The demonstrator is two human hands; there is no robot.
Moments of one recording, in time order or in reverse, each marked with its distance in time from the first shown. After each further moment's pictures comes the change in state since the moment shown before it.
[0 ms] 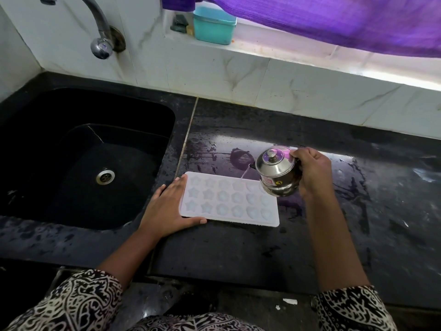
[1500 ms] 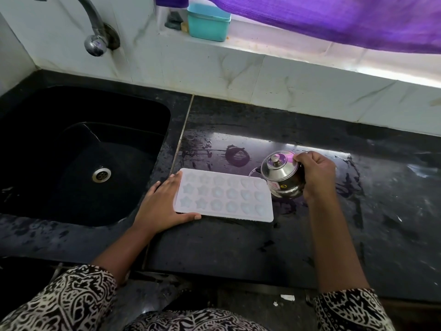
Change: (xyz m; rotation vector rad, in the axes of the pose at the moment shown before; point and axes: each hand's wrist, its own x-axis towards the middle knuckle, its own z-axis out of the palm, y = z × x) left_hand 0.000 0.001 0.000 -0.003 0.006 0.000; right_hand 0.007 0.016 -0.027 -0.081 0.075 -0.053
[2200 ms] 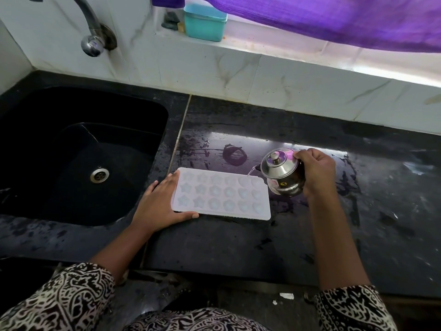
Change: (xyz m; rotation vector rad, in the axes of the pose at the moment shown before) left_hand 0.000 0.001 -0.002 -0.009 -0.011 -0.001; right_hand -0.002 -0.006 -0.006 -0.007 -0.010 -0.022
